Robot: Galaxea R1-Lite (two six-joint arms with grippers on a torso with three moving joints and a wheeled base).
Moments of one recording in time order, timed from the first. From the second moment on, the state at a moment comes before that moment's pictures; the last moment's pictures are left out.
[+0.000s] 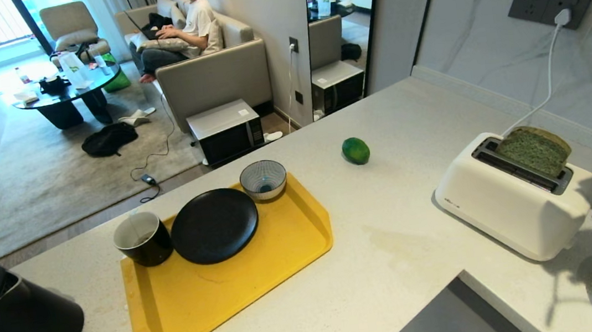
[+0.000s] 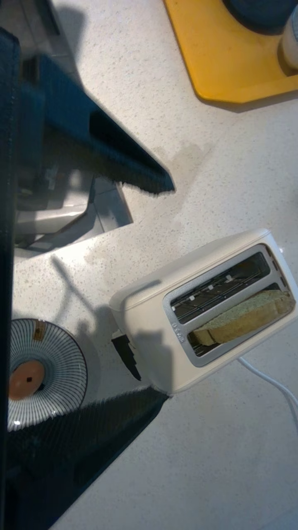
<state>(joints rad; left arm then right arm) 0.00 0.00 0.00 0.00 0.00 0.01 -0.47 1.24 -1.18 0.45 0.54 -0.24</state>
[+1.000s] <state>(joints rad) 0.00 0.00 0.00 0.00 0.00 0.01 -0.47 1.29 -0.75 -0.27 0.26 -0.09</state>
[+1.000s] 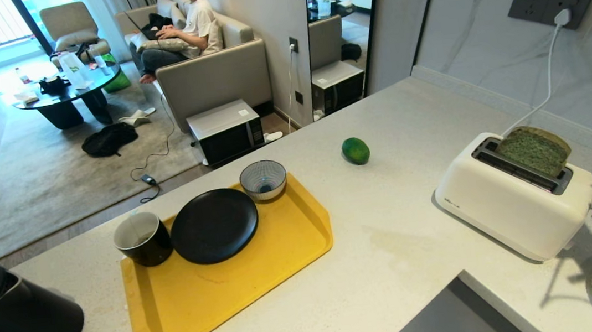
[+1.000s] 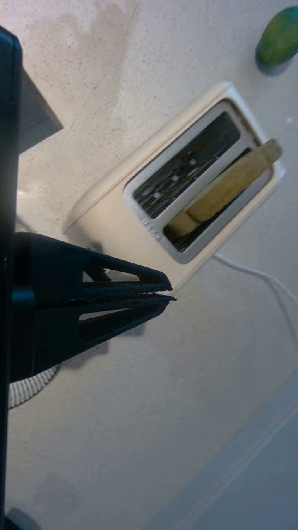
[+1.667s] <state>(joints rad) 0.00 0.00 0.00 0.00 0.00 0.01 -0.63 1.34 -0.56 -0.28 0.56 -0.39</state>
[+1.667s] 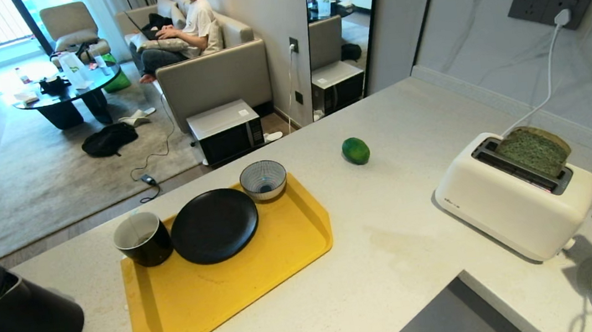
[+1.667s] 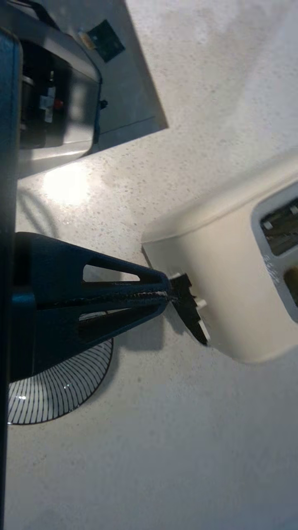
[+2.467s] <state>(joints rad) 0.00 0.00 0.00 0.00 0.00 0.01 -0.63 1.43 -0.51 -0.37 0.59 -0.46</state>
